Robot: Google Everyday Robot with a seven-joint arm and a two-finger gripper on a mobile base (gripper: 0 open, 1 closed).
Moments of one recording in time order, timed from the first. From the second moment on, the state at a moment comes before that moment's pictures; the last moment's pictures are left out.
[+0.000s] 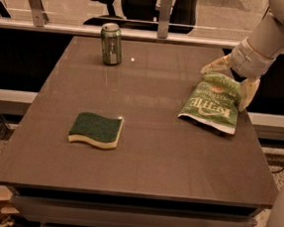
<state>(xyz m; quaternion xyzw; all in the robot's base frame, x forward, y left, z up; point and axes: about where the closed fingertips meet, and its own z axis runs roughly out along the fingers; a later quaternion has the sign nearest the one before) 0.622 -0.241 0.841 -0.91 0.40 0.00 0.15</state>
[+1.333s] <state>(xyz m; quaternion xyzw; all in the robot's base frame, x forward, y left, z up) 0.617 -0.238 0.851 -0.91 0.39 -0.01 0.16</state>
